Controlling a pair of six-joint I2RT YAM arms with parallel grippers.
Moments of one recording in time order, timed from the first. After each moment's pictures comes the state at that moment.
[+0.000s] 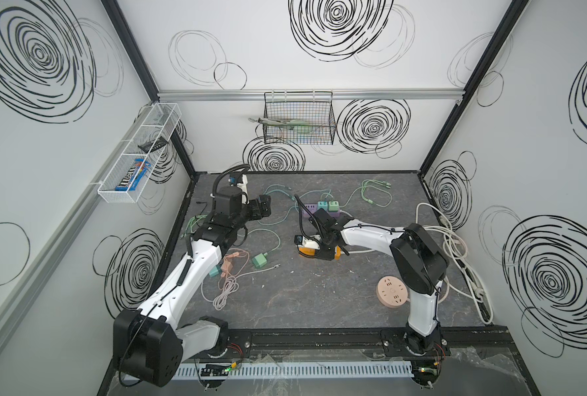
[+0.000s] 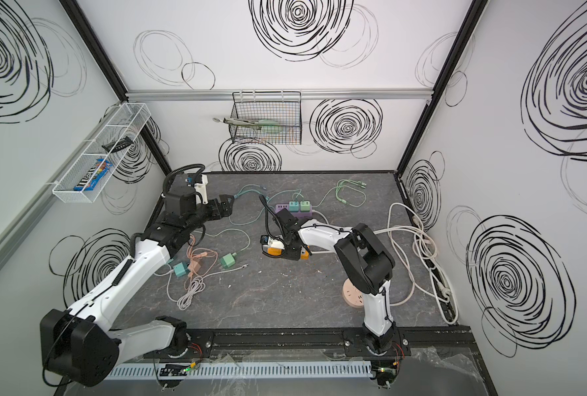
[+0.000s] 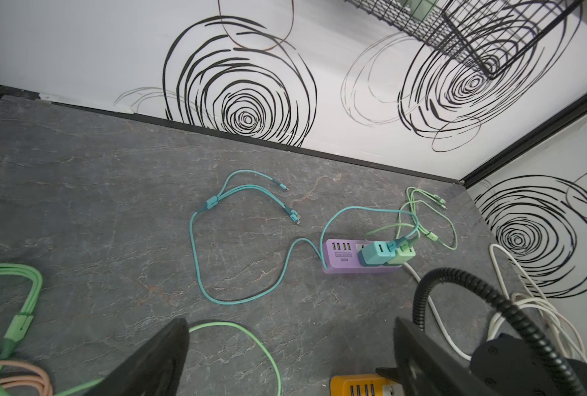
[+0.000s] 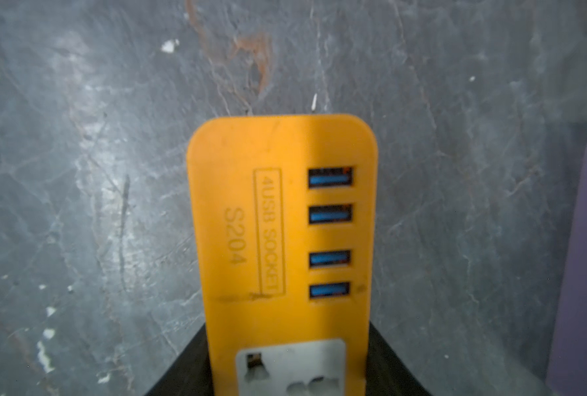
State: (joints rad) left arm -0.23 1.21 0.99 -0.26 0.03 -0.39; right arm 0.74 1.96 1.30 -0.57 -0.01 -0.77
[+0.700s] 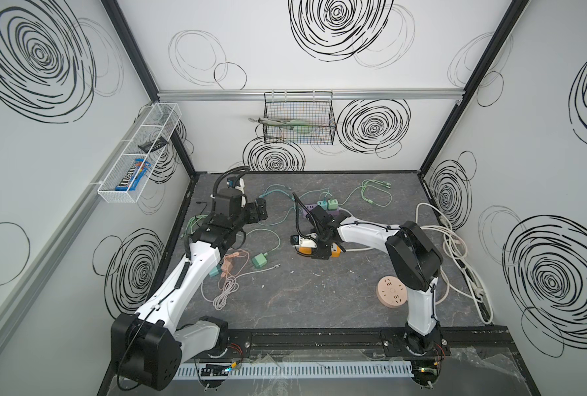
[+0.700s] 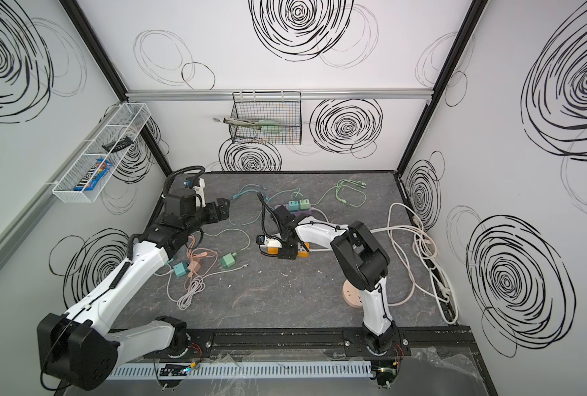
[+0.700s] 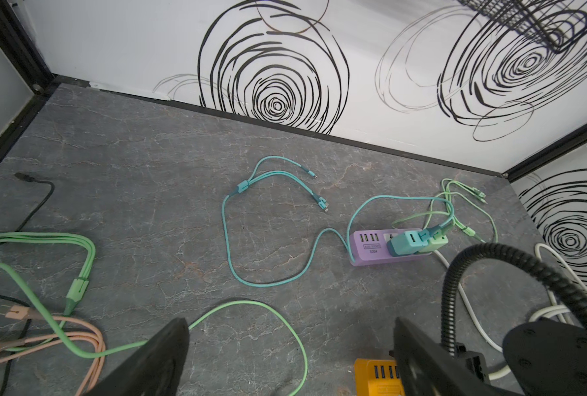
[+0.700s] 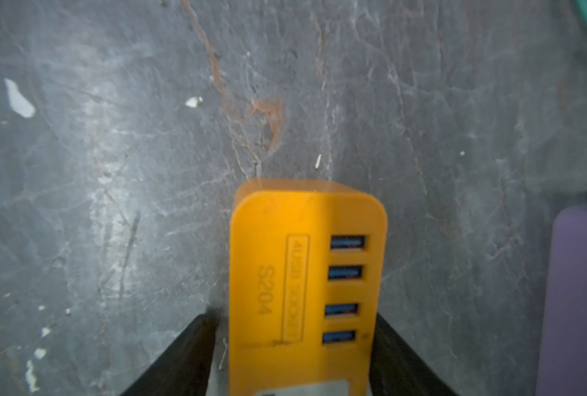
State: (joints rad) left arm -0.23 1.20 0.99 -0.35 -0.05 -0.38; right arm 0.74 1.98 1.33 -0.57 -0.07 -0.85
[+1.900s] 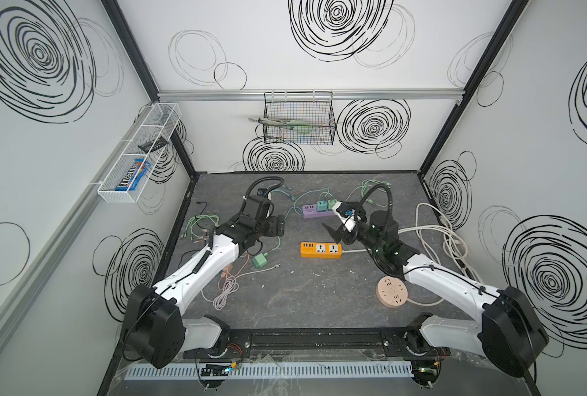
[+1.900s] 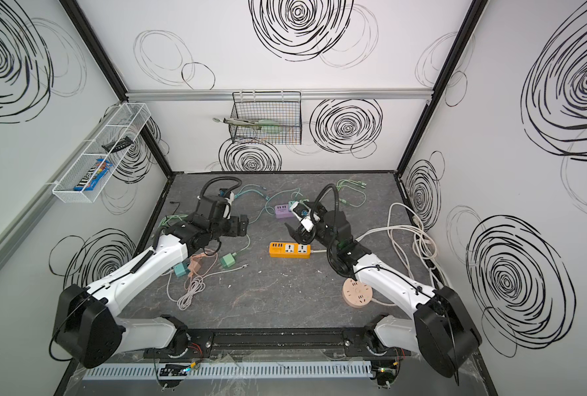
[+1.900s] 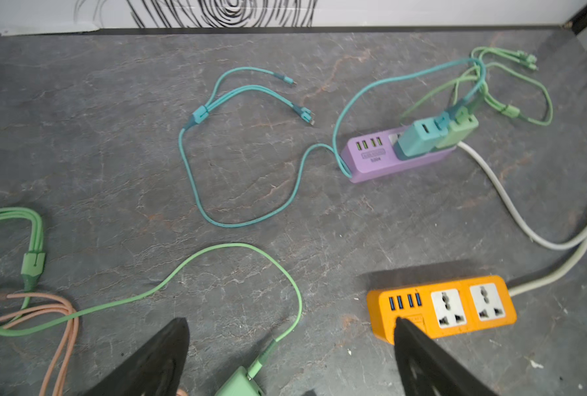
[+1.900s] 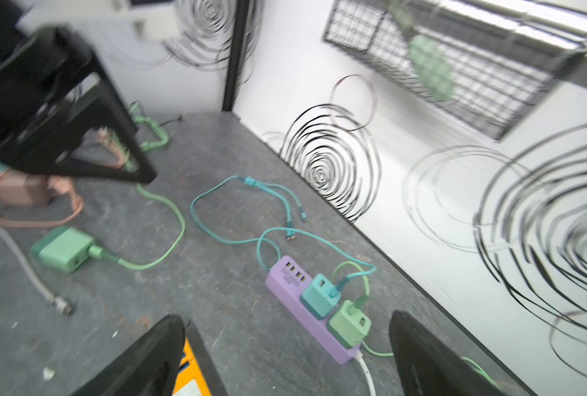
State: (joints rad) left arm -0.46 1.34 1.03 -0.49 -0.15 -0.30; right arm 0.55 1.19 0.67 0.40 -0.11 -0.27
